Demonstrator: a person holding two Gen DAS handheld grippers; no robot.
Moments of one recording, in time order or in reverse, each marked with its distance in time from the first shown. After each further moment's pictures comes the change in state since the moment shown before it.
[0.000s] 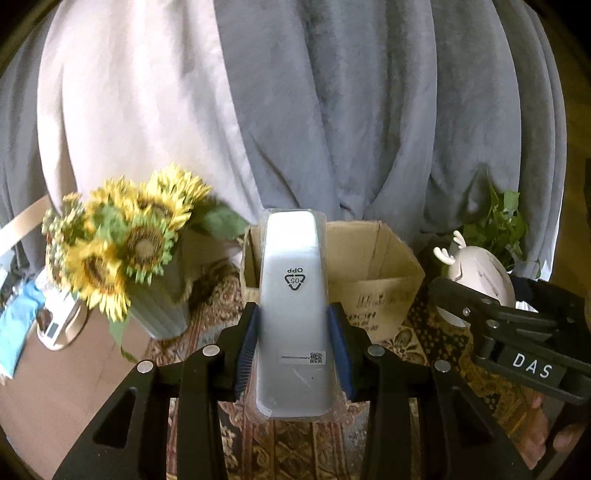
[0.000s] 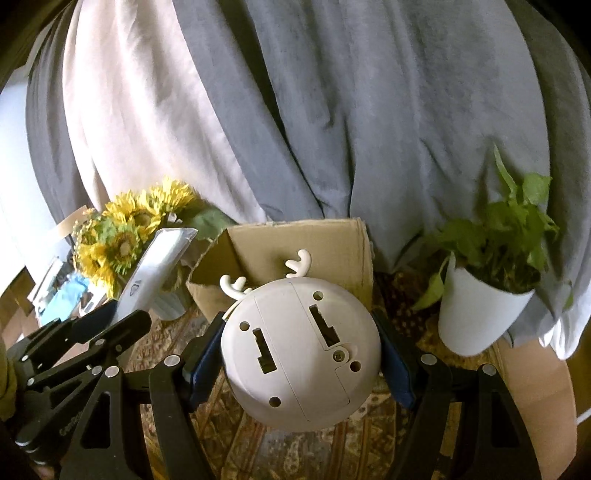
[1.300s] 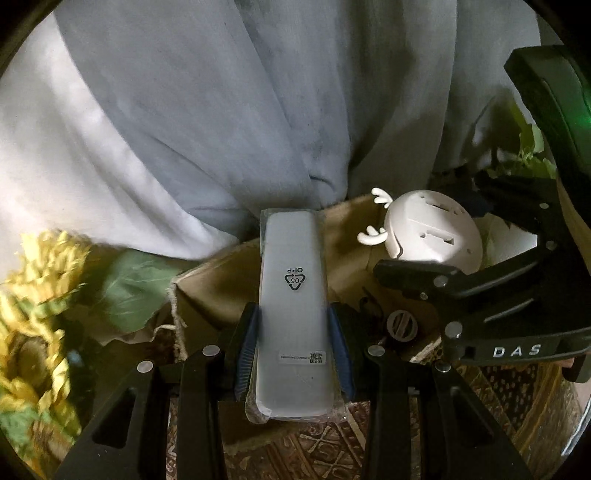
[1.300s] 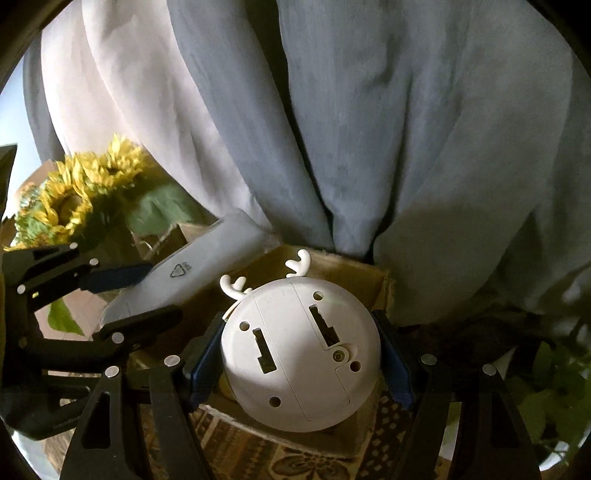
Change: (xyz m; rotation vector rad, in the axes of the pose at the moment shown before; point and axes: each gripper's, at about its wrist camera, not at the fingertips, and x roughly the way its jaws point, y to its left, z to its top) left arm 0.173 -0.020 0.080 0.322 0.278 -0.188; right arm 0.160 -0.017 0.089 -0.206 0.244 0.031
